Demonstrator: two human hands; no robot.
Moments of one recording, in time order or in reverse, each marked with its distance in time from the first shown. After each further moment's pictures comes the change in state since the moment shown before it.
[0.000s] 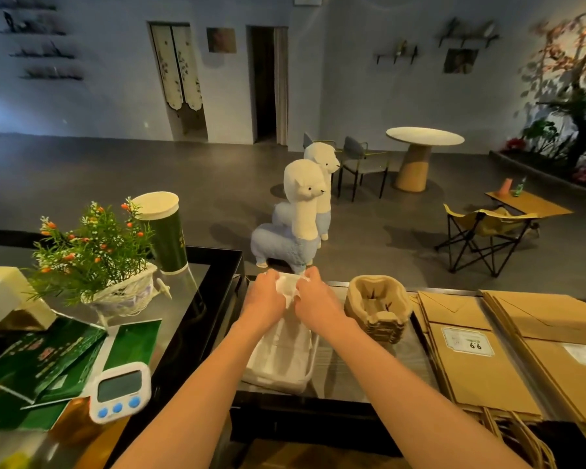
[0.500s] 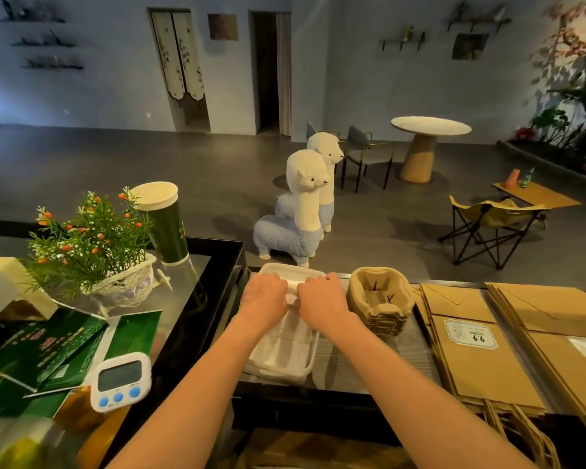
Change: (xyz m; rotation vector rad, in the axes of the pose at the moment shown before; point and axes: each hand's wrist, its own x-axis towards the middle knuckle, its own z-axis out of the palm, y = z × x) left_hand -0.008 -0.002 0.001 0.655 0.026 0.320; right_hand -0.013 0.002 -0.006 -0.455 -0.013 -0.181
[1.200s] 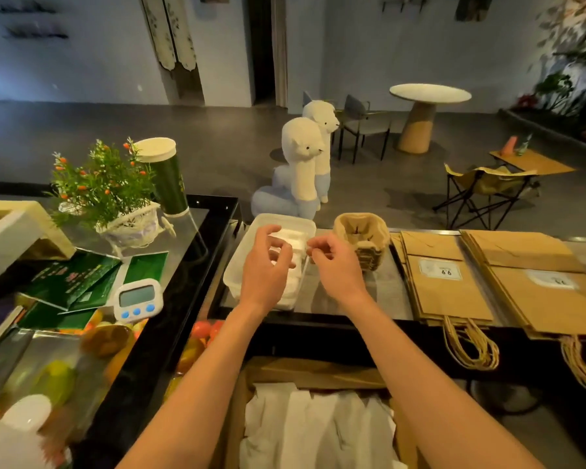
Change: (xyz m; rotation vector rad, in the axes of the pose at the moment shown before) left_hand -0.119 0.056 -0.045 -1.207 0.354 -0.231; right_hand -0.113 0.000 -0.017 1.325 0.324 0.359
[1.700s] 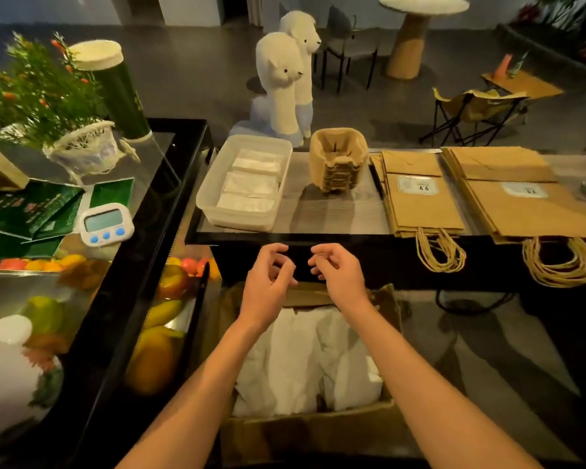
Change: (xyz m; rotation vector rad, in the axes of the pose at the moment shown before) left_hand -0.151 -0.049 0.025 -0.051 -0.197 -0.177; right_hand -0.133 0.093 -0.020 0.146 0.008 0.280
